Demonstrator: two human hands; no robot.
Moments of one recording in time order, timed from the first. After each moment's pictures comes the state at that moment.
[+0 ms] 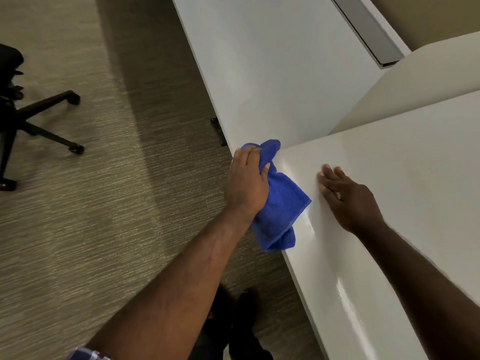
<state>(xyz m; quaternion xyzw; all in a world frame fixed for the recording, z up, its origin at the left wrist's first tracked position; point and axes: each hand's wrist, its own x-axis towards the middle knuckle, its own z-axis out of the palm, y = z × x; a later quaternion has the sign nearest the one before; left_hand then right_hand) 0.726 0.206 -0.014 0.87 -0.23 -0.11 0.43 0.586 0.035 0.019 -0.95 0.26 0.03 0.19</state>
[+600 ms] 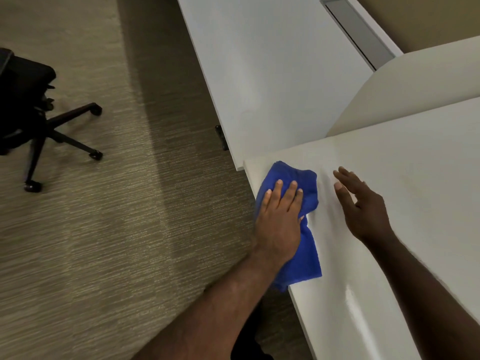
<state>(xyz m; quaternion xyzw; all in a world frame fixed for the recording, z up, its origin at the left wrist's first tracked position) 0.618 0.194 -0.005 0.90 -0.40 -0.10 0.16 0.547 0.028 0.035 -0.89 0.29 -0.11 0.34</state>
